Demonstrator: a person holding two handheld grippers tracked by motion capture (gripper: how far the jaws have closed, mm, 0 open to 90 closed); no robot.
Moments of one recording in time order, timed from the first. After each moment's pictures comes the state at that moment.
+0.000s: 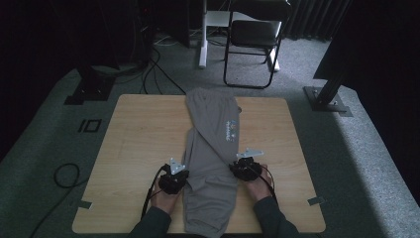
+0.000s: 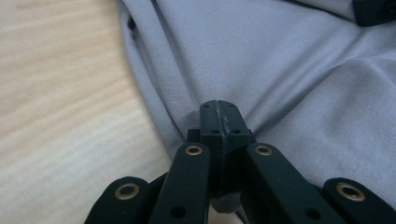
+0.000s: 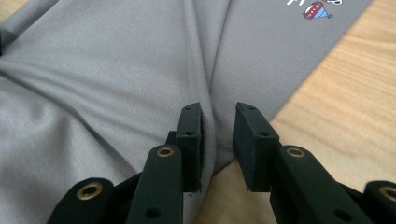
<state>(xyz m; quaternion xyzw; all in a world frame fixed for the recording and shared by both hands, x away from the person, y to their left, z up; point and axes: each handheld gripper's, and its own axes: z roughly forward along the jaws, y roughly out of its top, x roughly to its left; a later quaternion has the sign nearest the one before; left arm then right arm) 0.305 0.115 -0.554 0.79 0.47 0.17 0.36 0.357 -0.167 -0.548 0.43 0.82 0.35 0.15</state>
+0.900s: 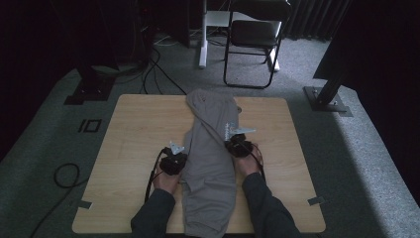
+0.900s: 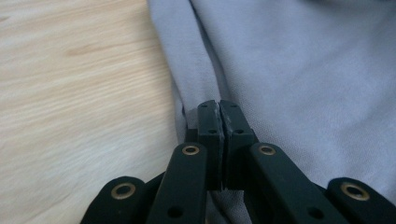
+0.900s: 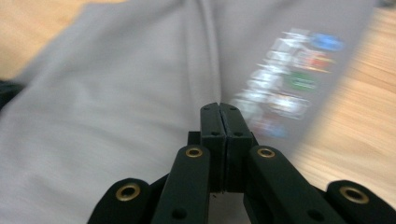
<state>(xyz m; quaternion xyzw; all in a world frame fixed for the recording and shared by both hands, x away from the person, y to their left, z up) 0.366 0.123 -0.553 0.76 0.50 0.20 0.35 0.429 -0.153 -0.529 0.47 0.78 0.37 0.16</state>
